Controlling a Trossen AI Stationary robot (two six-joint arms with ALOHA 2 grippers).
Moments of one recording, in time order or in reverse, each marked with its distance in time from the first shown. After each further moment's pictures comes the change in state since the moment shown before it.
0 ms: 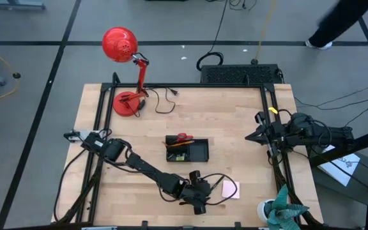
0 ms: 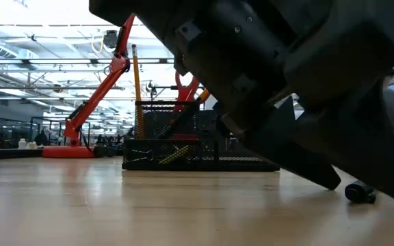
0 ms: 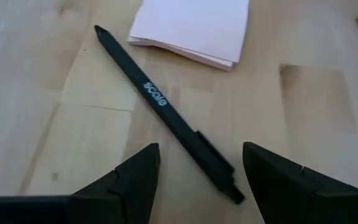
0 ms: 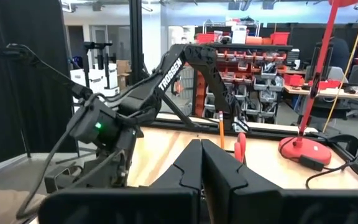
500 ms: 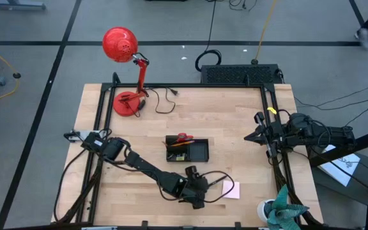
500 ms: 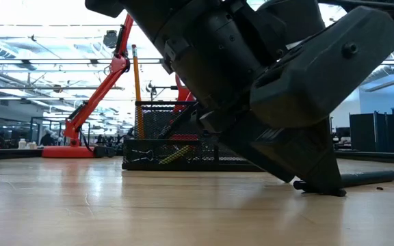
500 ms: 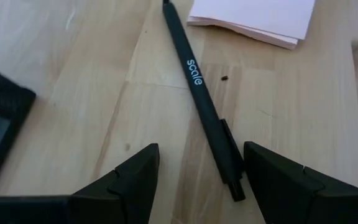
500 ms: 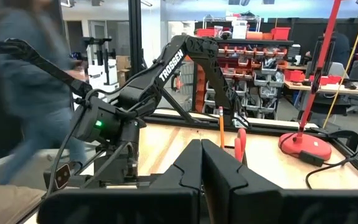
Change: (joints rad) left arm 0.011 -0.004 0.005 -0.223 -0.092 -0.033; right arm 0.000 0.020 0.000 0.001 0.000 -0.003
